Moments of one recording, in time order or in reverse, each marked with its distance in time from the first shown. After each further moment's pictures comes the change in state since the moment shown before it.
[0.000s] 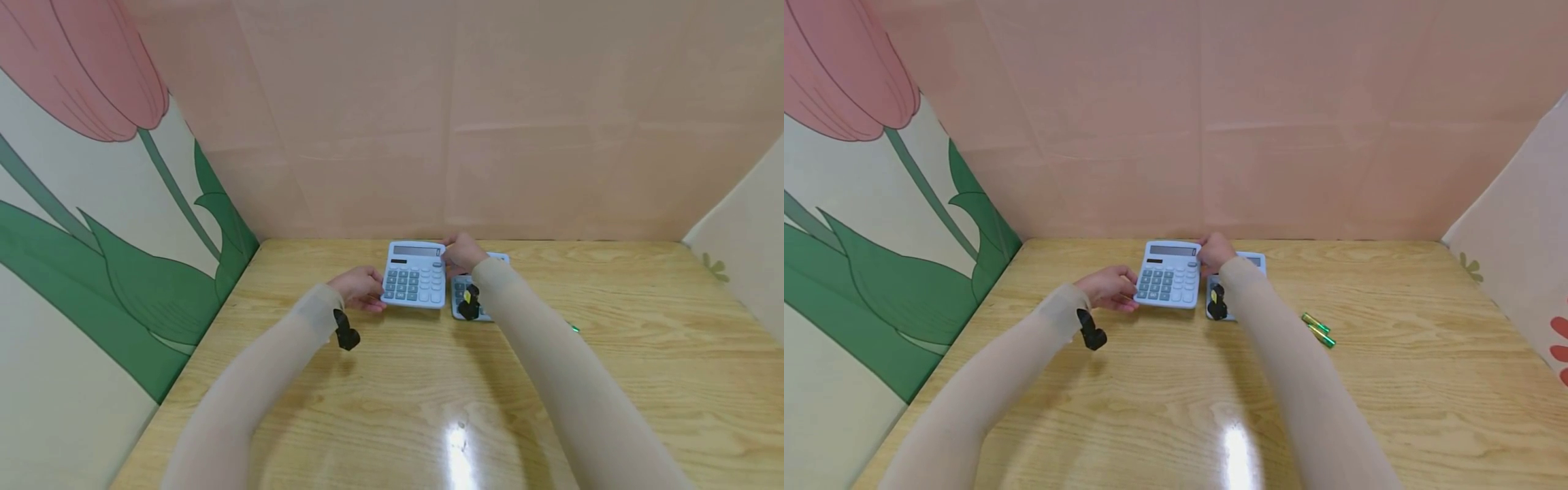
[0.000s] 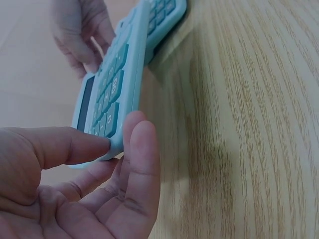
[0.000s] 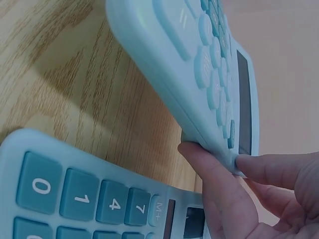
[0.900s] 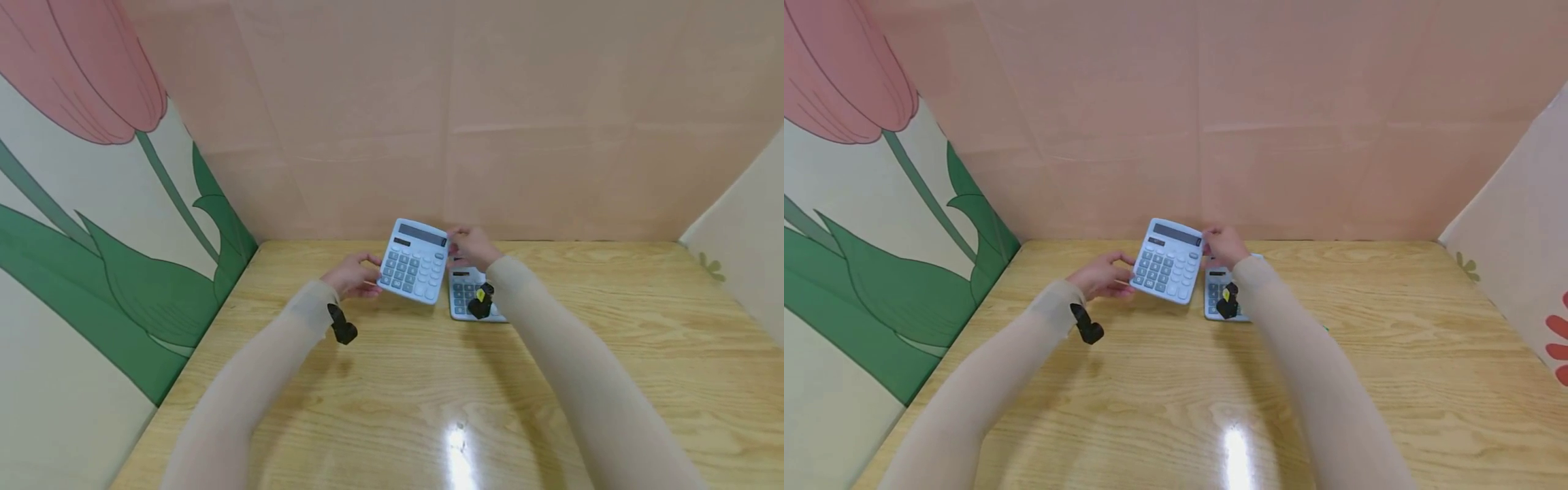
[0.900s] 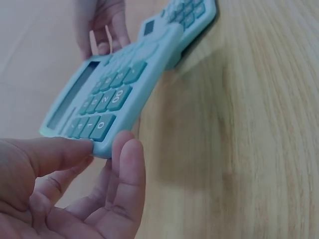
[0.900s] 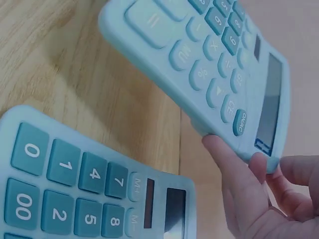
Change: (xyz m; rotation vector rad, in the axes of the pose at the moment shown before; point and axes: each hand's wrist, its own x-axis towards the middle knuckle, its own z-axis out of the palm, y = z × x) left_hand -0.009 0.013 -0.009 -0.051 0.063 0.125; right_hand -0.012 0.000 -0.016 0.239 0.056 -0.114
